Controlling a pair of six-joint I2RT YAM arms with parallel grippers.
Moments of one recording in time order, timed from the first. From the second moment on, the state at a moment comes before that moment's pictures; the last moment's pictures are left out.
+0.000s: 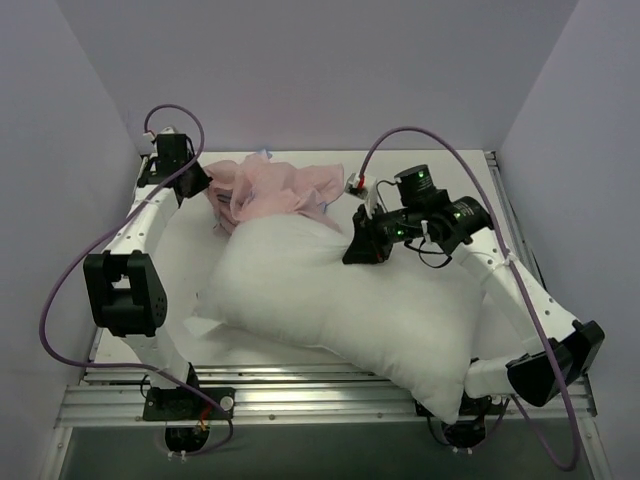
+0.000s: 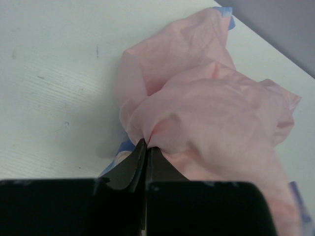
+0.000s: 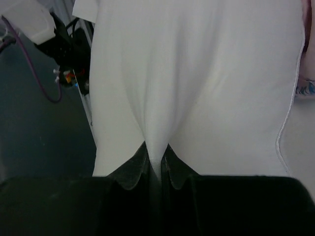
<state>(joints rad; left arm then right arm) 0.00 1.80 1.56 -0.45 -0.10 -0.57 0.50 1.31 1.43 -0.82 -0.73 -0.09</state>
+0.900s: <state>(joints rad) 0.13 1.99 1.84 -0.43 -0.23 -0.59 0.40 1.20 1.45 -1.05 -0.98 -0.50</state>
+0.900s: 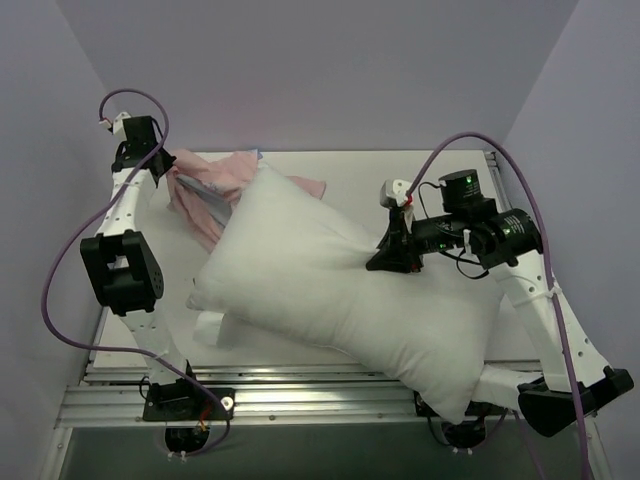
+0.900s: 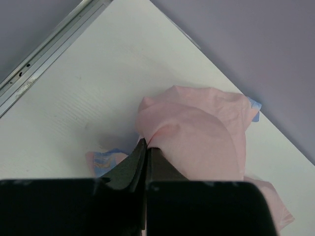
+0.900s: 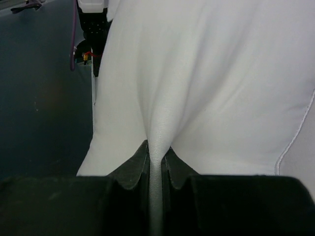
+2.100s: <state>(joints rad) 0.02 1.47 1.41 -0.49 0.12 -0.66 -0.06 1.44 1.29 -0.36 -0.17 0.27</state>
